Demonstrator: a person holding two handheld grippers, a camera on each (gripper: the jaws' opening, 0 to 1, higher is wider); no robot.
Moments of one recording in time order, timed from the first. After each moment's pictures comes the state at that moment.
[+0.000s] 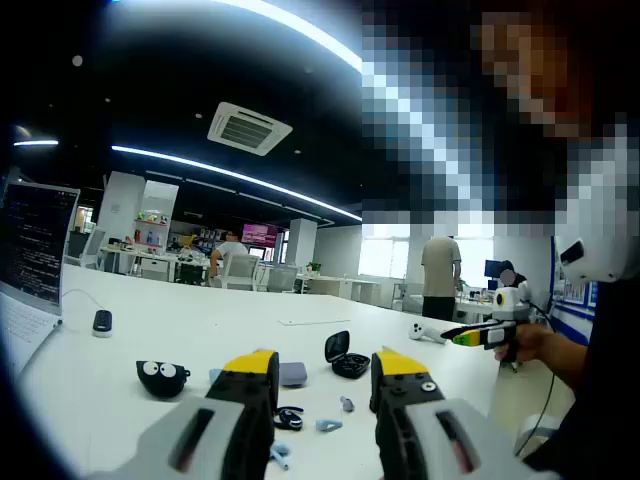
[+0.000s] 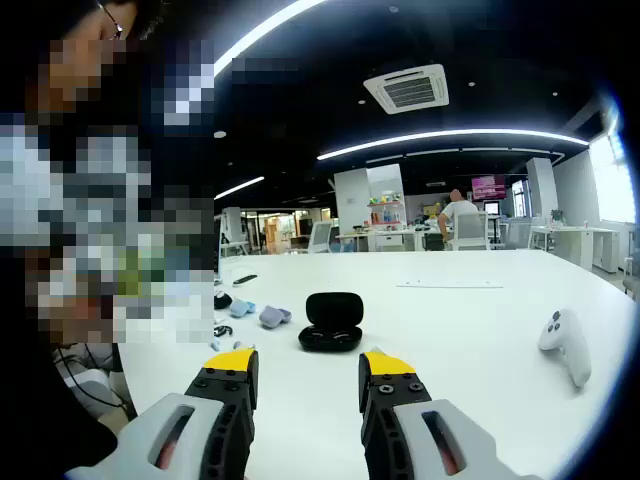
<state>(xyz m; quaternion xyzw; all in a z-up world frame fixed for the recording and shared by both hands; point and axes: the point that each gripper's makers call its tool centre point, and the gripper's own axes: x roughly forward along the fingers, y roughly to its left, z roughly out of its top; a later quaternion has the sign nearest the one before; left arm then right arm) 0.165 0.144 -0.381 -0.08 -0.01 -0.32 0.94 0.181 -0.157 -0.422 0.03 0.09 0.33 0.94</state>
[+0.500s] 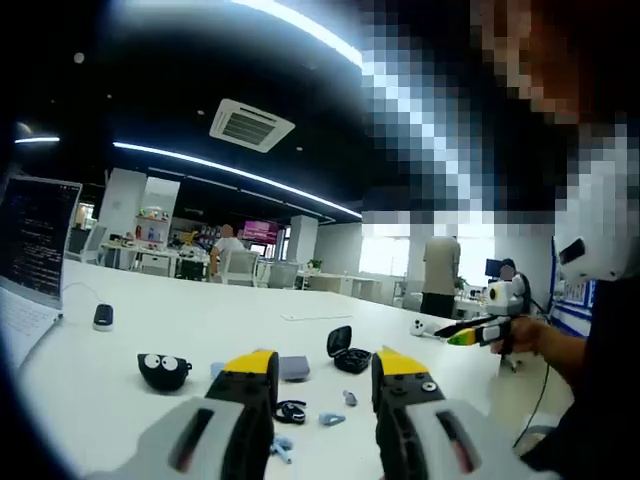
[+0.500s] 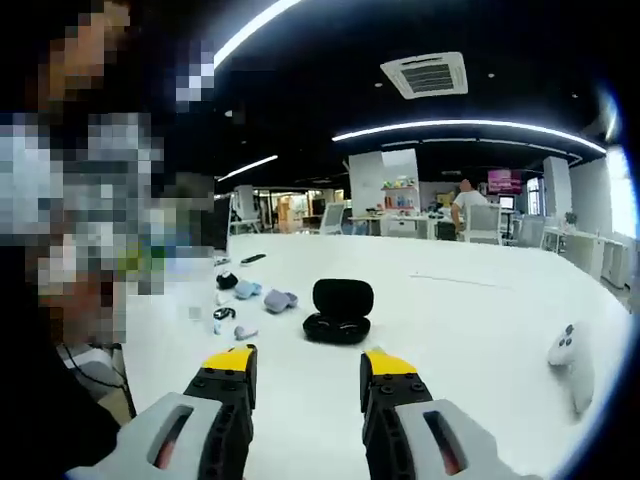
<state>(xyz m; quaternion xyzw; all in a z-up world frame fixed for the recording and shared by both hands) 0.167 0.154 -0.383 -0.08 -0.01 -0.31 0.95 0.191 -0.143 -0.424 -0.01 0.12 0.37 0.92</state>
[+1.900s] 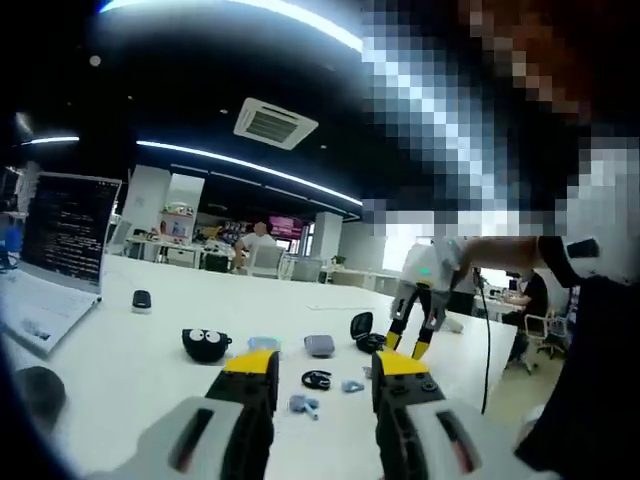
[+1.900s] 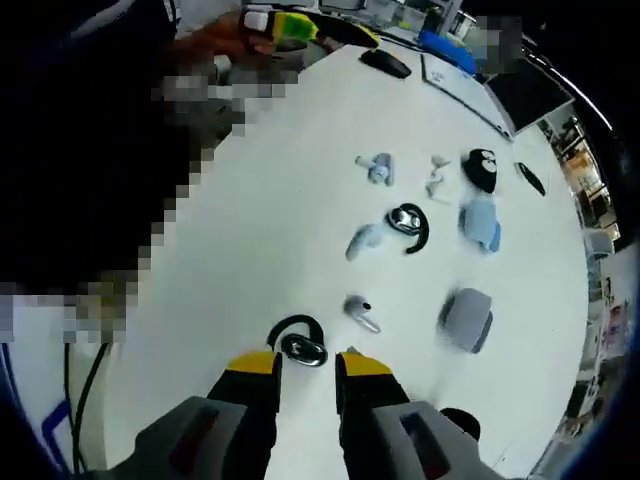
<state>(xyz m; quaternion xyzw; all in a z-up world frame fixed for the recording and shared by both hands) 0.130 0.199 -0.399 -0.08 0.00 -0.25 0.96 0.196 -0.006 -0.501 -0.54 0.30 0.67 0.42</state>
